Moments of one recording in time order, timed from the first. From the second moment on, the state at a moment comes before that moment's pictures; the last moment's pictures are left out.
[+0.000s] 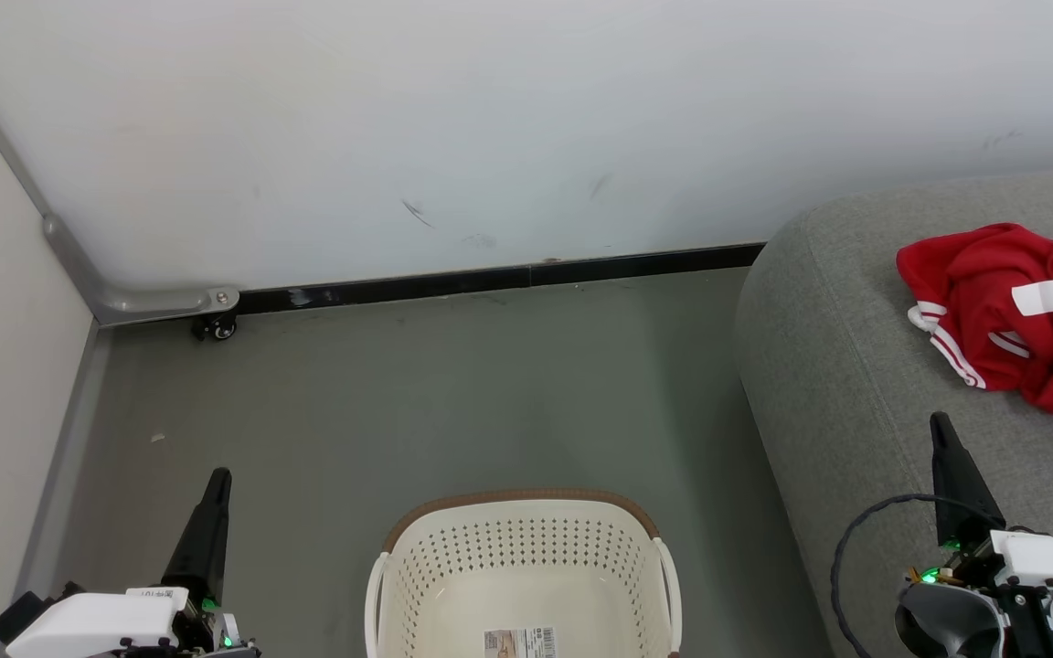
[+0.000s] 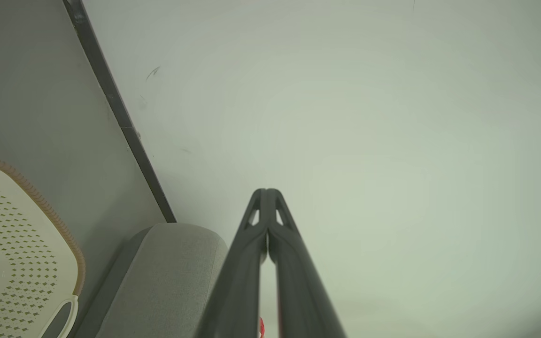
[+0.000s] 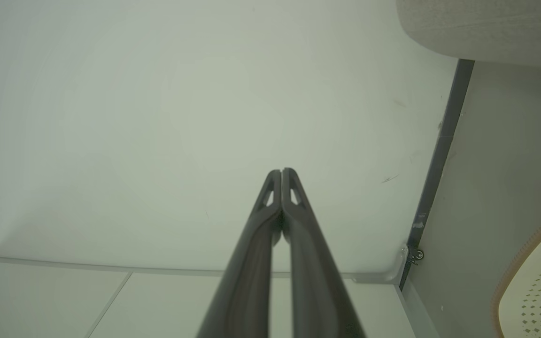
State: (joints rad) left arm -0.07 0.03 0.09 0.28 -1.60 -0.12 0.11; right arm -0.06 -0.09 -0.06 0.26 1.67 0.13 0.04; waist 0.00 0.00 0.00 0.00
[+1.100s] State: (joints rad) left arm -0.07 0.03 0.09 0.28 -1.60 -0.12 0.11; right arm -0.06 -0.09 -0.06 0.26 1.67 0.13 0.05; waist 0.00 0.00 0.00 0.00
